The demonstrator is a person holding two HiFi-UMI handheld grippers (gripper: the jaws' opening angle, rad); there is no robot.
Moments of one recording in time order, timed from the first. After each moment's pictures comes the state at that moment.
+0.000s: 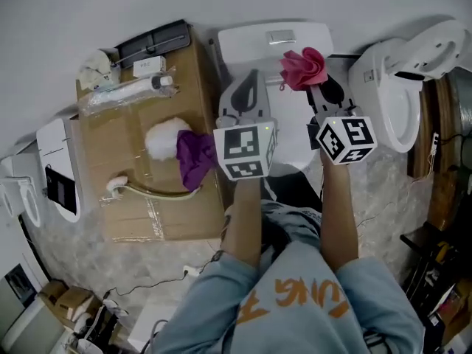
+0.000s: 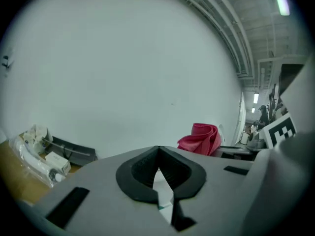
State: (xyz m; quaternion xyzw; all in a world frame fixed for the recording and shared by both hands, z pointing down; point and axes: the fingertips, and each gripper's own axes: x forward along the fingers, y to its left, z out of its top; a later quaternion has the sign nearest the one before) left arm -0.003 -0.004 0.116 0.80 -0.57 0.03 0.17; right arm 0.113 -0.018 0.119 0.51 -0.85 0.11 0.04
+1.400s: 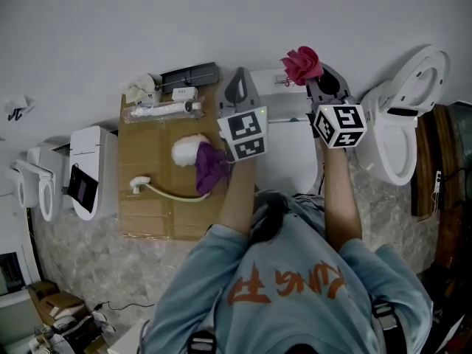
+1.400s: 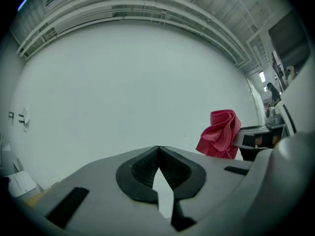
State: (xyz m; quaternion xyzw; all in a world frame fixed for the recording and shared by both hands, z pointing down) left arm -0.038 0.015 -0.017 0.73 -0.68 0.02 -0.02; right arm 0.117 -0.009 -0.025 0.48 -0.87 -0.03 -0.03
